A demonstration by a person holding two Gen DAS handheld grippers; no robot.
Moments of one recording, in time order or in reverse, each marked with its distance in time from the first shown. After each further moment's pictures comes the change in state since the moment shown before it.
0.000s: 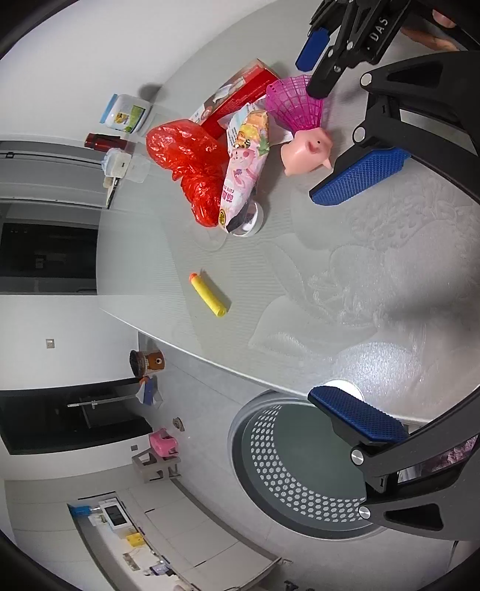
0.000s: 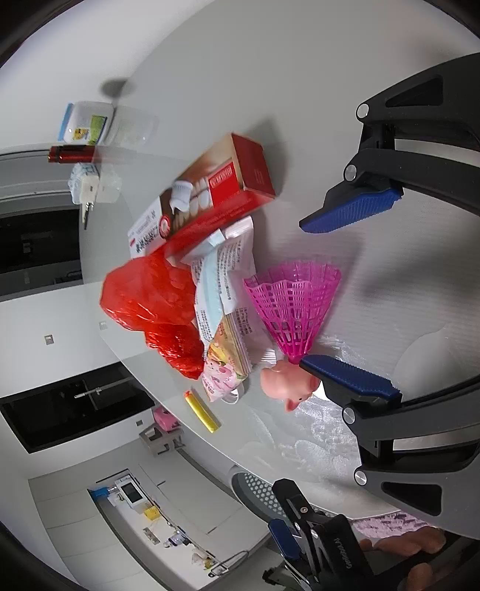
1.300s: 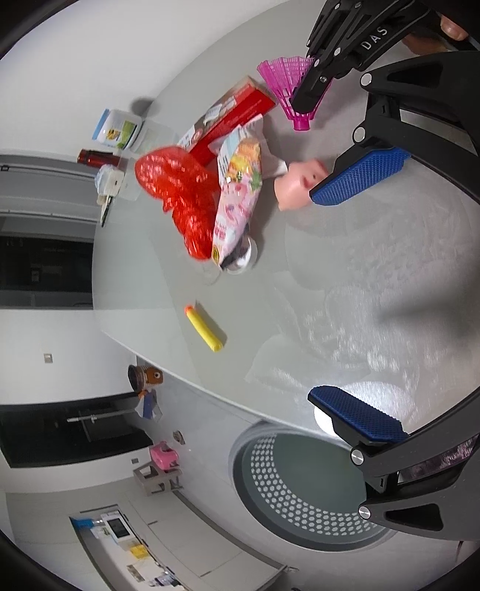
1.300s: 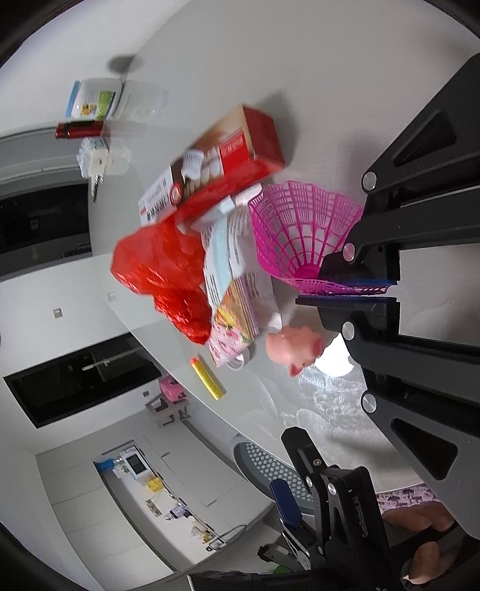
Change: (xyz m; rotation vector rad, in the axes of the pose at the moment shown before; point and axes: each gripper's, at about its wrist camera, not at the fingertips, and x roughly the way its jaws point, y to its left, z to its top) left arm -0.003 -0.028 -0.003 0.031 0.013 -0.055; right arm -0.016 0.003 -0.004 -0.022 -0.075 0.089
